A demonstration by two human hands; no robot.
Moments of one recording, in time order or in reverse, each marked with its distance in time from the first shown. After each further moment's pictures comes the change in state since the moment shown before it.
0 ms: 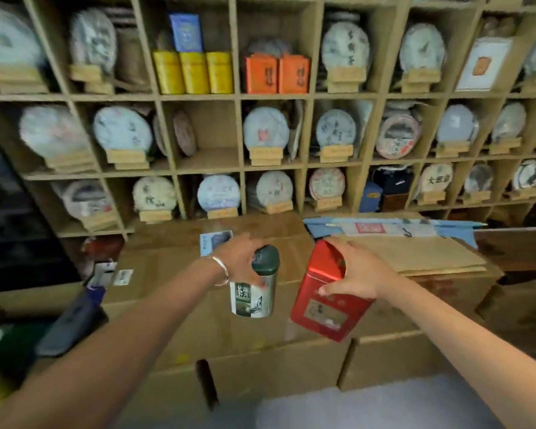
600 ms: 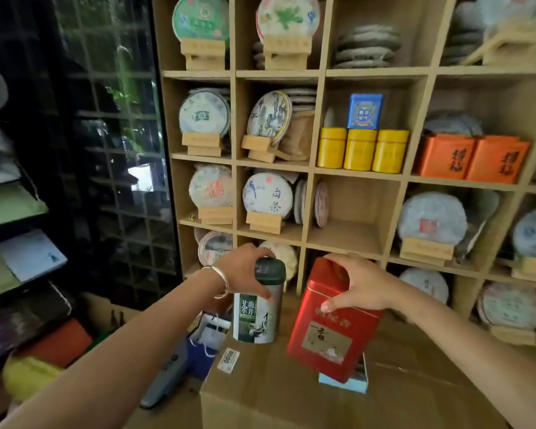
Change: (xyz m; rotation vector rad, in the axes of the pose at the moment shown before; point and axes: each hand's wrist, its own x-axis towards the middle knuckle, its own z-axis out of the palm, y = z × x) left_hand -0.041 -0.282 -0.158 0.010 0.251 -0.402; right_hand 0.312 -0.239 -0.002 0.058 -0.115 -0.509
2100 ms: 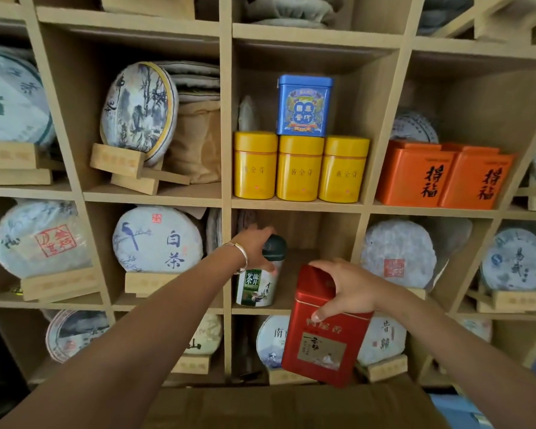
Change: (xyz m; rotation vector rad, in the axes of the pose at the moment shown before) left_hand 0.418 0.016 0.044 0.041 -0.079 0.211; right_hand 0.184 0.201 -0.090 -0.048 0.014 0.250
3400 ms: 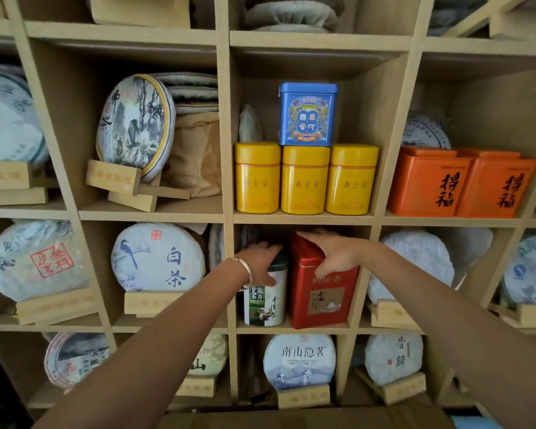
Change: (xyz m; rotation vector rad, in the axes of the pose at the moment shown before) left_hand 0.017 -0.010 0.008 0.206 -0.085 0.062; right_hand 0.098 0.002 -0.047 -0.208 -0.102 0.071
